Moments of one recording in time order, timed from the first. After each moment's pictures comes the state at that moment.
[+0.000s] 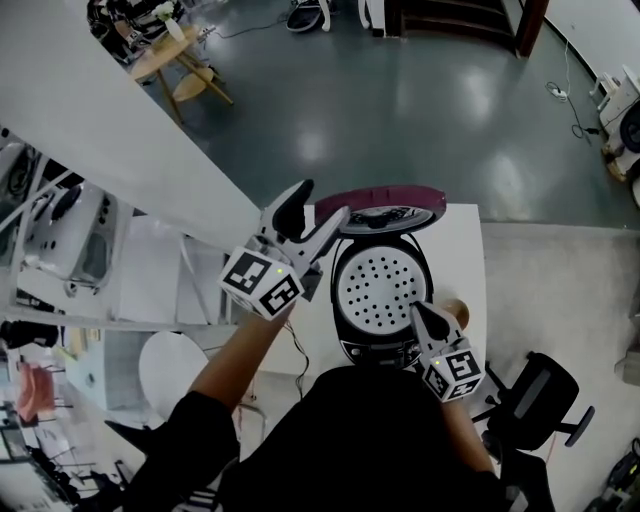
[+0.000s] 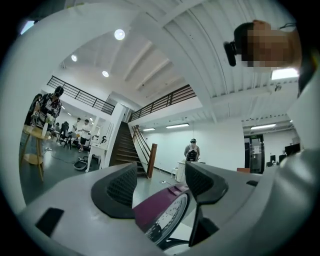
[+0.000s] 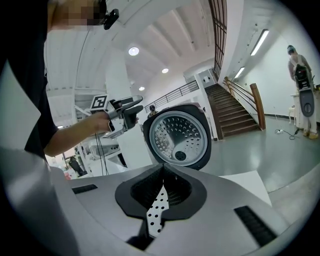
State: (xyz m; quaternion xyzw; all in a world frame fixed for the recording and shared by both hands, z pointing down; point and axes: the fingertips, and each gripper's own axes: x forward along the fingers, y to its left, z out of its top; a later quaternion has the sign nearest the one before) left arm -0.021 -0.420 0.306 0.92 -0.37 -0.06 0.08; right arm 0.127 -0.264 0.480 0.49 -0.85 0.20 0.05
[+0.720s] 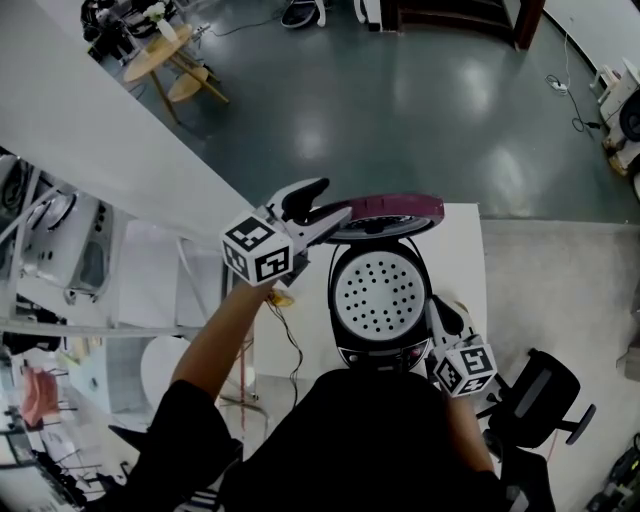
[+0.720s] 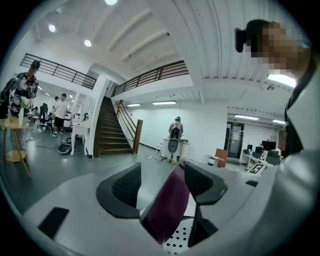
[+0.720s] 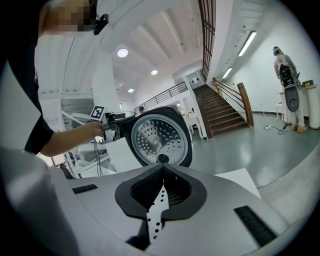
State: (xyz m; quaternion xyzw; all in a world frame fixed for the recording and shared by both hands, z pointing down) left arm 0.005 -0.463 0.362 0.96 -0.25 0.07 0.13; right arm 0.172 -0.290 0.488 0.53 -0.82 0.23 0.04
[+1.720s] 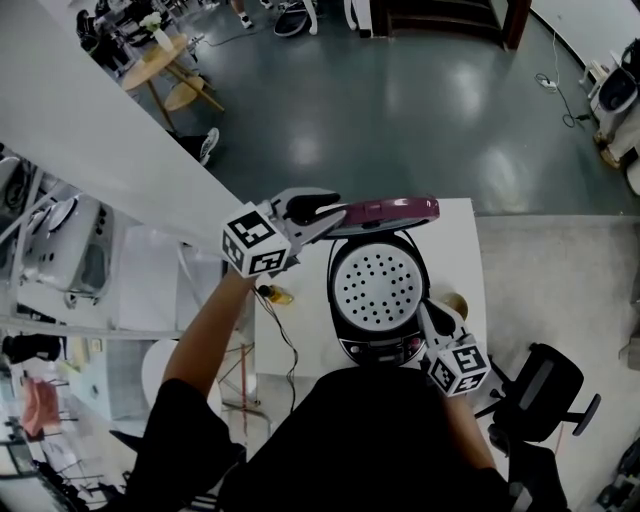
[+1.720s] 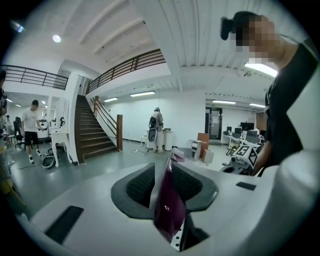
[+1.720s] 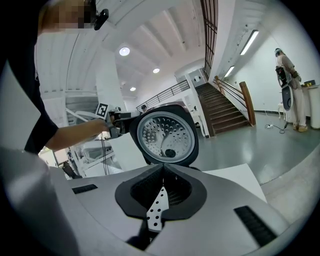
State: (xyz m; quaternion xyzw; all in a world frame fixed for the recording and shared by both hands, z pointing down) left arm 0.015 -0.422 0.369 0.98 -0.15 0.14 0.05; right arm 0.154 -0.256 0.492 0.52 -0.82 0.23 0.04
